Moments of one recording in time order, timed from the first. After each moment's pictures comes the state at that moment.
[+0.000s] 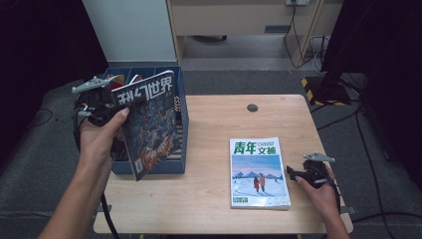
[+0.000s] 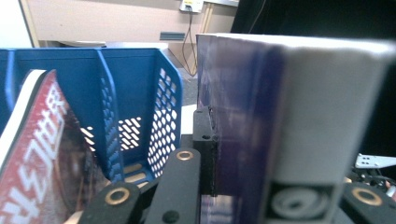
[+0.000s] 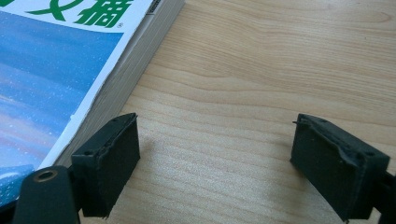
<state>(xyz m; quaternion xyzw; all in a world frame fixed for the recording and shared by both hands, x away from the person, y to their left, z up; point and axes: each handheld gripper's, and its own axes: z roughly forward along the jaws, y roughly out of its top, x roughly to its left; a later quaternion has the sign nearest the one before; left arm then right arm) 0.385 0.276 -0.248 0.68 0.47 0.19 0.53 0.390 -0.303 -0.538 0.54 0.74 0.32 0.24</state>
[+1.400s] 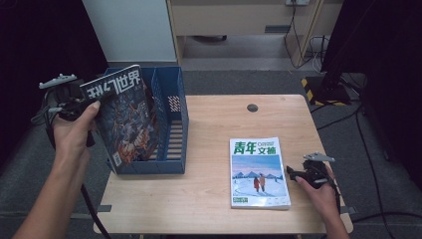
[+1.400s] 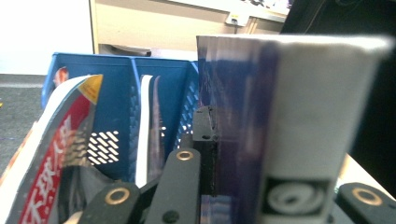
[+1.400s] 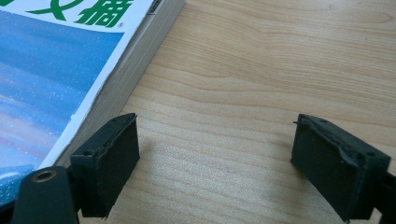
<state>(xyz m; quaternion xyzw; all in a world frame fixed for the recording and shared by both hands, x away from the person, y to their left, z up) 0.399 0.341 -0.250 0.64 0.53 0.23 0.51 0.390 -0.303 -0.538 0.54 0.74 0.32 0.23</state>
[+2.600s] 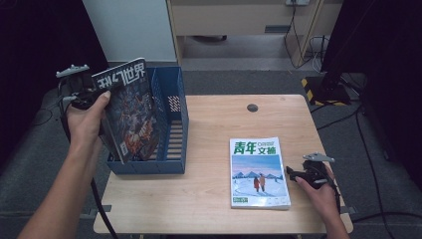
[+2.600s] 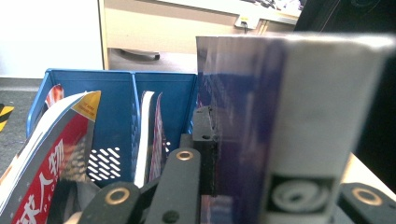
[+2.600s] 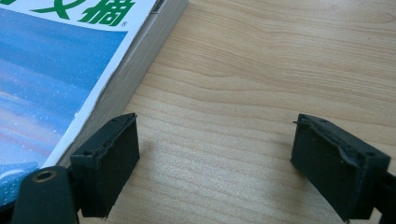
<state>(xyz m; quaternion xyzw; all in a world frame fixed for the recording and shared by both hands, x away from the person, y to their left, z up) 0.428 0.323 -0.248 0.63 0.53 0.25 0.50 0.389 -0.301 -0.538 0.55 0.74 0.32 0.23</state>
